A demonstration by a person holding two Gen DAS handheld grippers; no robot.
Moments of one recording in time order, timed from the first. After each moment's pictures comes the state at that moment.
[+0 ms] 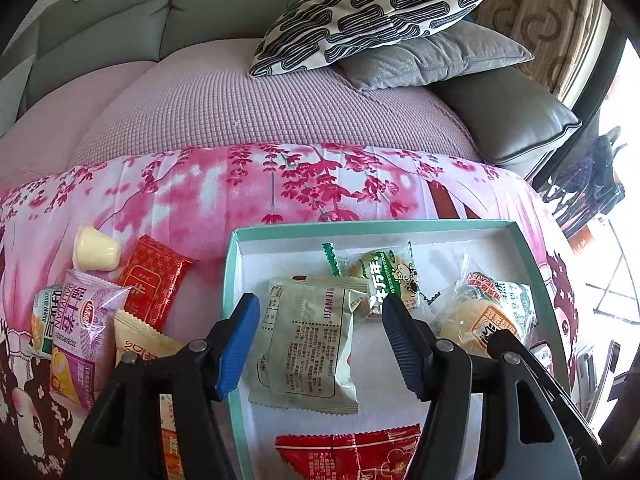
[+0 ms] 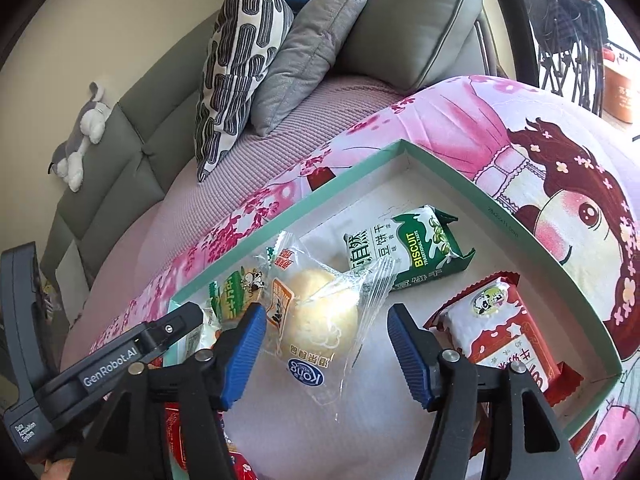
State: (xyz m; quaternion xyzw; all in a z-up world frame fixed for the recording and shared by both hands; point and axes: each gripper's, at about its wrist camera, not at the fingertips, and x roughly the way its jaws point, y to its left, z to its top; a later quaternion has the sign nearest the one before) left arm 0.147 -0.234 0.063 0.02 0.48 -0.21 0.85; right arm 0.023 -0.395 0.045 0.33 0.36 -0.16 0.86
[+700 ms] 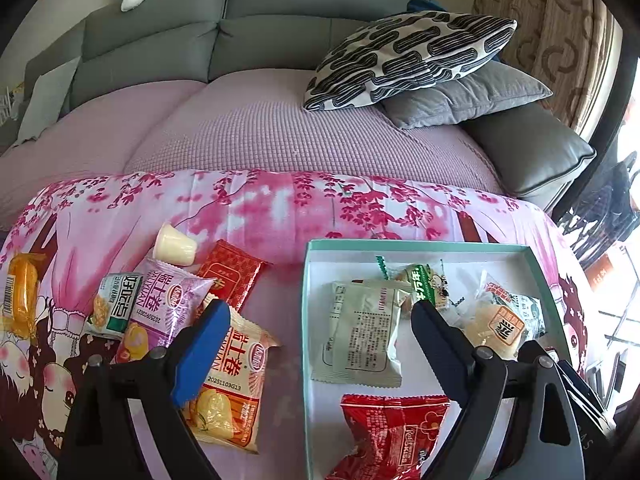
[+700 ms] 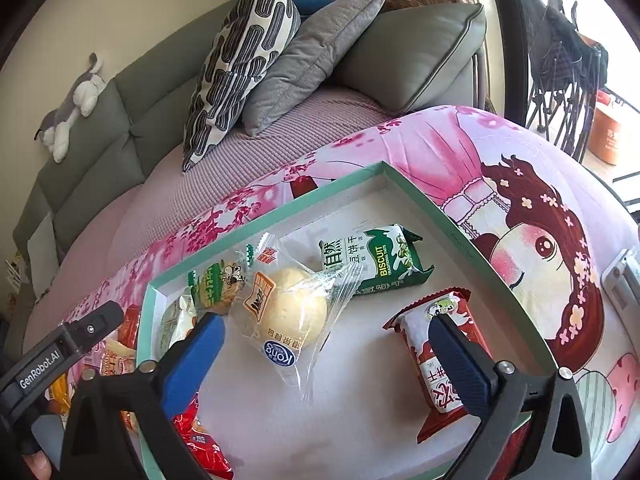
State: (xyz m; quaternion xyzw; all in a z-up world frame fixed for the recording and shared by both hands) left arm 0.127 -0.188 0.089 0.01 0.44 -0.15 0.89; right arm 0.013 -0.388 0.062 0.25 0.38 -0.19 0.87
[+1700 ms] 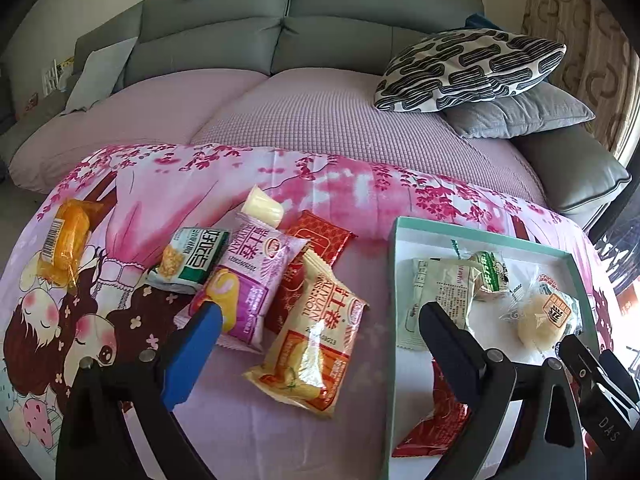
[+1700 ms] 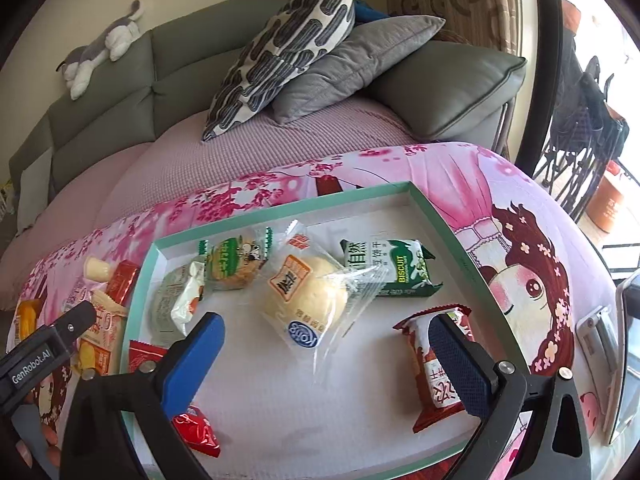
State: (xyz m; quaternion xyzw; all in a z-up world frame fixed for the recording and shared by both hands) left arm 0.103 -0.133 0.077 -0.01 0.44 -0.06 0.90; right arm 0.021 -0.350 0.078 0.14 0.40 -0.18 0.89
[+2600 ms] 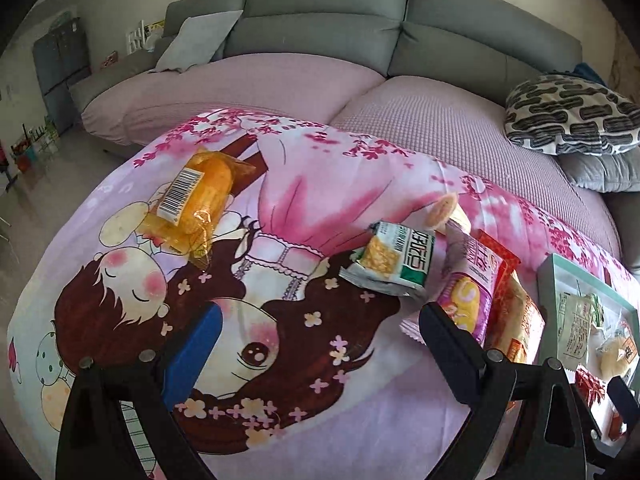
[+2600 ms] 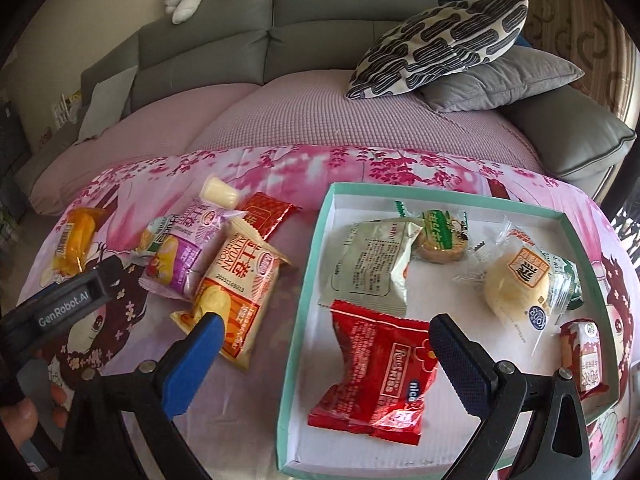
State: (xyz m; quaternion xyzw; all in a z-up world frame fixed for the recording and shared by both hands) left arm 0.102 -0.002 0.066 -0.06 0.43 0.09 0.89; right arm 0.062 -0.208 0.073 0.05 0.44 -0.04 0.90
